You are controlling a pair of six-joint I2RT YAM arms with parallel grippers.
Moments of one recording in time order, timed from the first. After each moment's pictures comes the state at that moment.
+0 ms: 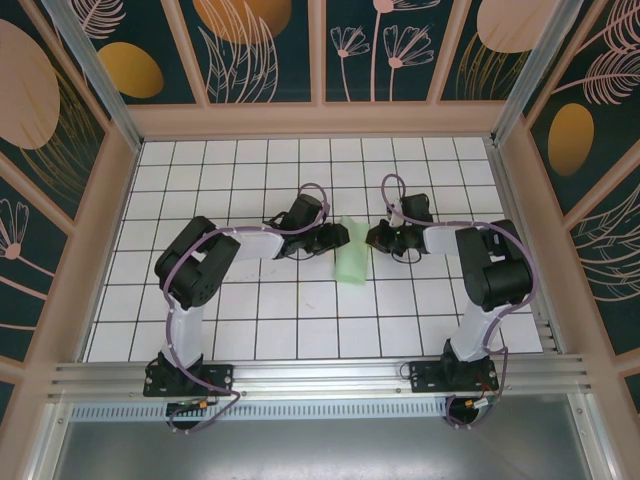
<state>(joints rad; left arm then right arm) -0.68 2.02 1.13 0.12 0.38 -0.92 0.26 1.79 0.82 0.02 -0.57 0.62</state>
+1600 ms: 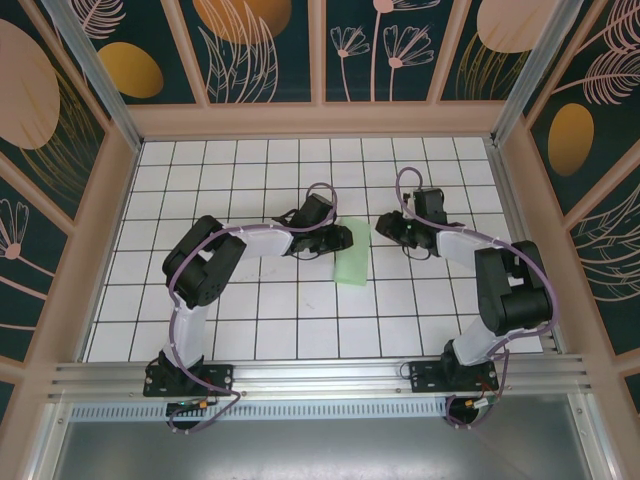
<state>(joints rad) -0.71 2.06 1.23 -0.03 0.28 -0.84 0.22 1.61 0.78 -0.02 -0.40 0.60</state>
